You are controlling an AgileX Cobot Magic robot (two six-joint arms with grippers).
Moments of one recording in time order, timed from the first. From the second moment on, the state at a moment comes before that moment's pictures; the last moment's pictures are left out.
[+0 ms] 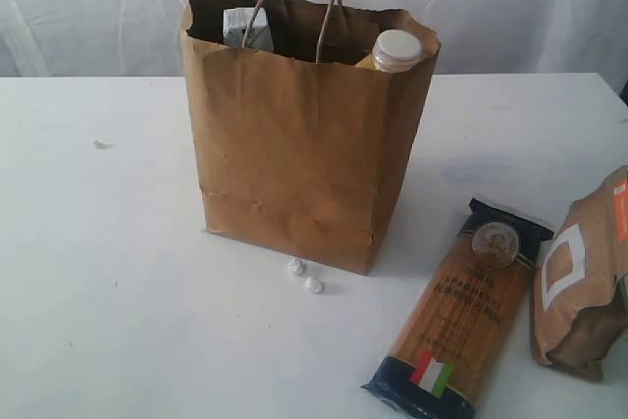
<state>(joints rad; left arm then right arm) -0.52 0.01 0.02 -0.12 0.37 0.19 0.60 0.11 -0.47 0.20 0.86 0.16</state>
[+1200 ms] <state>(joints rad) -0.52 0.01 0.02 -0.12 0.37 0.19 0.60 1.13 -0.72 0.29 0.60 -0.22</state>
